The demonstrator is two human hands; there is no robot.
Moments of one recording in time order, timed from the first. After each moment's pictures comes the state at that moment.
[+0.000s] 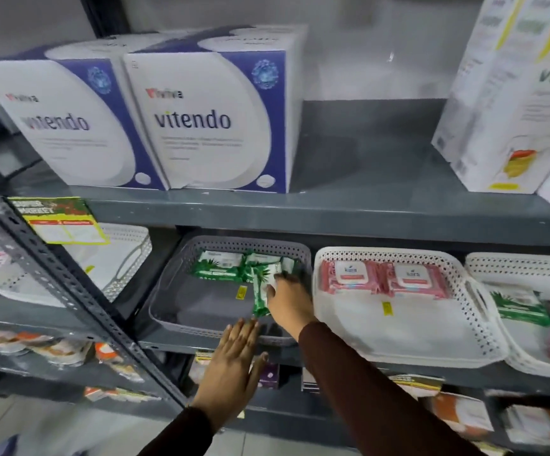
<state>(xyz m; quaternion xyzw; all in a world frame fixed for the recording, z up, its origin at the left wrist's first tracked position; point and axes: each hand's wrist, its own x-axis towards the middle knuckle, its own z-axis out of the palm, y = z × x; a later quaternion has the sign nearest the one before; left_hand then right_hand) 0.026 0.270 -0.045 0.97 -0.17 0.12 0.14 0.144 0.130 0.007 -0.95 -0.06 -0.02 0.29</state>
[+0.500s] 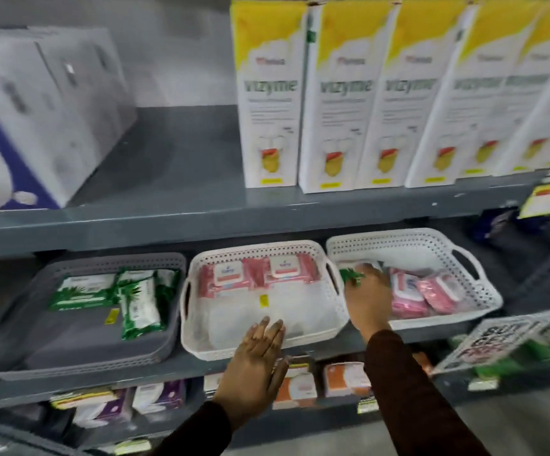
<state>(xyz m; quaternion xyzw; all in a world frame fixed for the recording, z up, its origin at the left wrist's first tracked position) 0.034 0.019 -0.042 0.90 -0.37 0.12 0.19 0.083 -0.233 0.014 -0.89 0.27 -0.22 0.29</state>
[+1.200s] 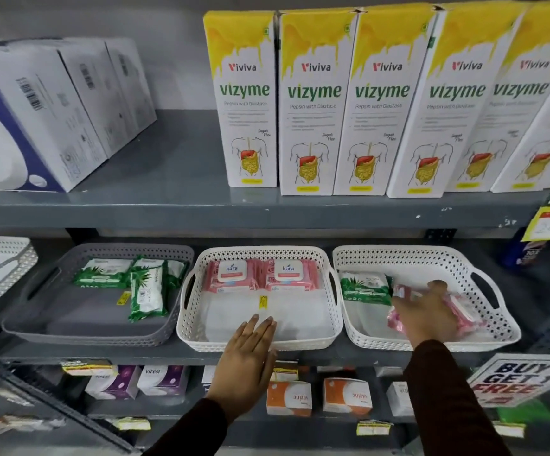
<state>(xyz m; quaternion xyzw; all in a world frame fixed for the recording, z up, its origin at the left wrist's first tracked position) 0.024 -0.013 -0.042 0.94 -0.27 0.14 0.16 0.072 -0.351 -0.002 -0.85 0.38 -0.19 0.32</state>
